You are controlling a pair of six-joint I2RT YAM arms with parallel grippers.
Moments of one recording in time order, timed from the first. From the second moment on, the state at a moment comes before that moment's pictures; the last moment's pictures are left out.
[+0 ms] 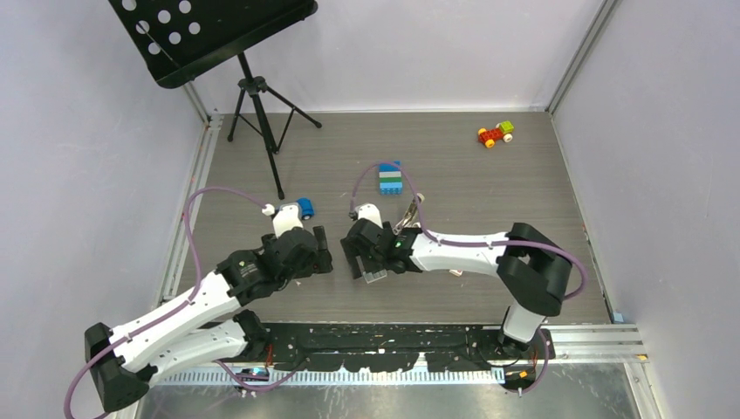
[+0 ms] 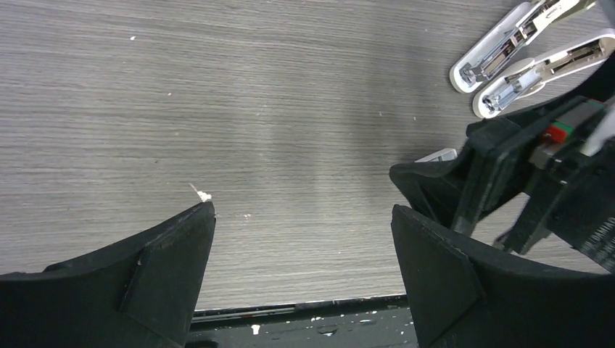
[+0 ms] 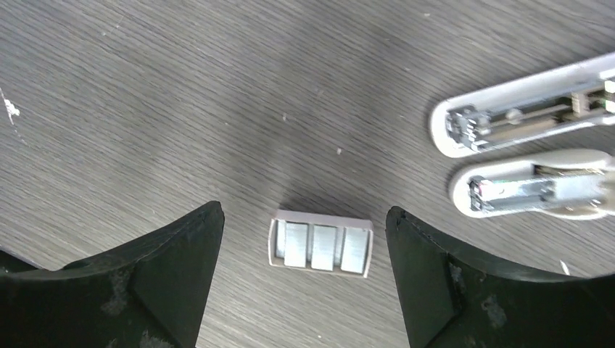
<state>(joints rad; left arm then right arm) -0.91 0.84 0.73 -0.78 -0.46 -0.88 1.09 1.68 1.04 -0.33 0.29 0.58</state>
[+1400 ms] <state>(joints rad) -0.91 0.88 0.72 -0.79 -0.41 -0.87 1.09 1.72 1.07 -0.43 0.24 0.71</state>
